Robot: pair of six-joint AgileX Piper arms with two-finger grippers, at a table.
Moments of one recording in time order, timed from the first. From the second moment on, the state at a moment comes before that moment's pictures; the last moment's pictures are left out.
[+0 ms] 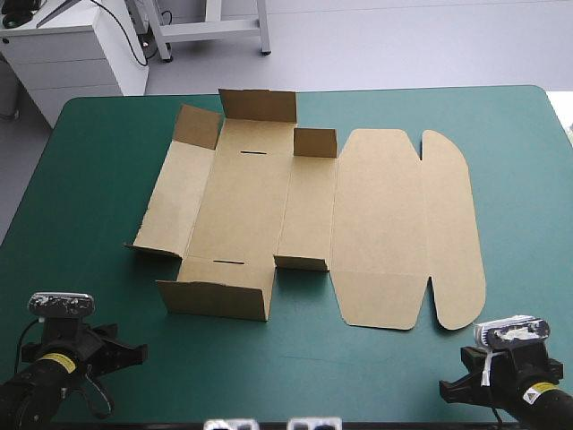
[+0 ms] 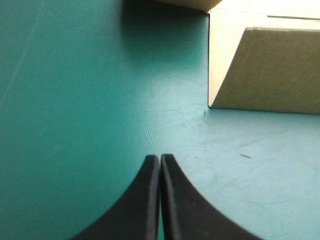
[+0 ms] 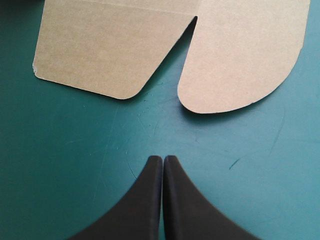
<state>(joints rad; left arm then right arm) -0.07 0.47 -0.47 -0.05 0.91 0.02 -0.11 0.31 -0.46 0.33 1.08 -0.31</state>
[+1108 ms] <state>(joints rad) -0.07 0.67 -0.90 -0.05 1.04 0.06 -0.11 0.31 -0.46 0.34 1.08 -0.30</state>
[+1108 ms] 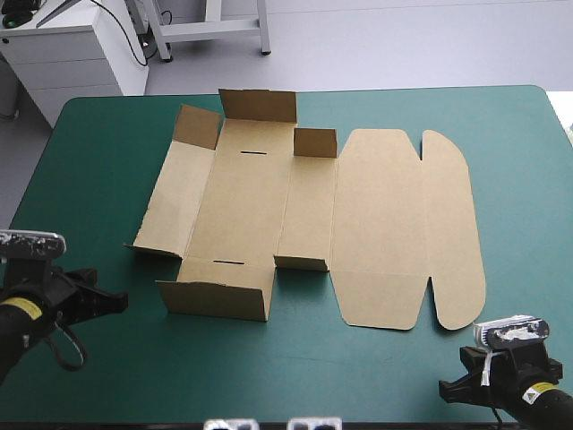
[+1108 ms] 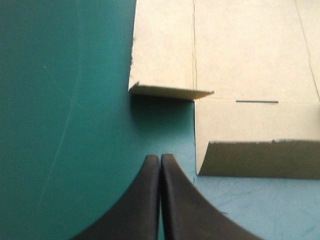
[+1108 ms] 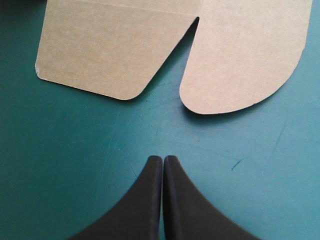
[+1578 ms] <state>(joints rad) -0.07 1.19 -1.19 -0.05 0.90 0.06 -0.11 0.31 -0.46 0.34 1.08 -0.30</state>
